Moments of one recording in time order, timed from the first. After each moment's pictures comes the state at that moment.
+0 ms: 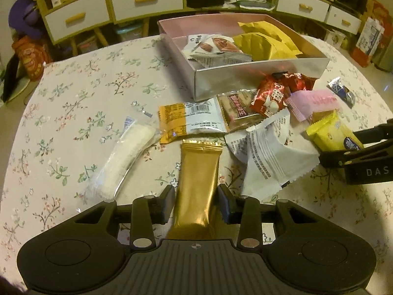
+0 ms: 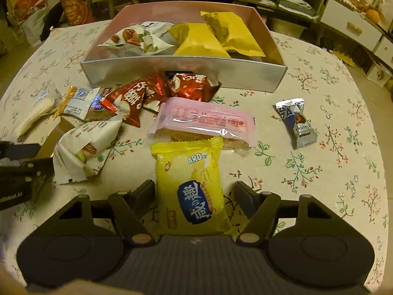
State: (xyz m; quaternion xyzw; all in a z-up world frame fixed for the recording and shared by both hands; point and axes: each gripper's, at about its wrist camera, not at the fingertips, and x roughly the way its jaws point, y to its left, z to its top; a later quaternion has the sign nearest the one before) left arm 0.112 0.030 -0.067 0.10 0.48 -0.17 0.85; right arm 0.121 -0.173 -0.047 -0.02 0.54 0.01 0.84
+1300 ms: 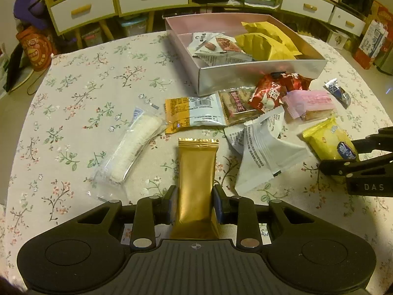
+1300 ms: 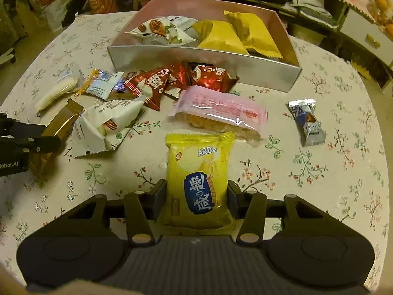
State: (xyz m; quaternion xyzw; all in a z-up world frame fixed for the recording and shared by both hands) left arm 0.100 0.038 -0.051 0.08 0.50 -0.16 0.85; right arm 0.104 -0.172 -0.042 -0.04 0.54 0.07 0.84
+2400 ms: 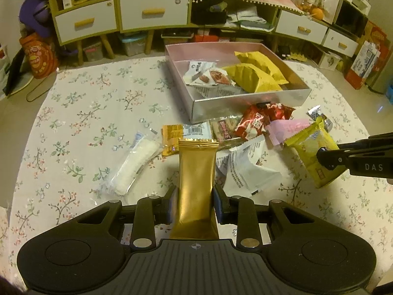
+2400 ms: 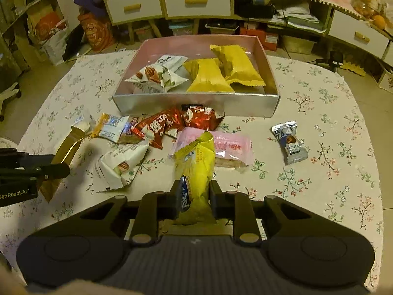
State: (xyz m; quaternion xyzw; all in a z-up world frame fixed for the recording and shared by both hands) left arm 0.090 0.041 -0.014 0.05 0.47 -0.17 0.87; right arm 0.103 -0.193 0.000 0.02 0.50 0.07 0.86
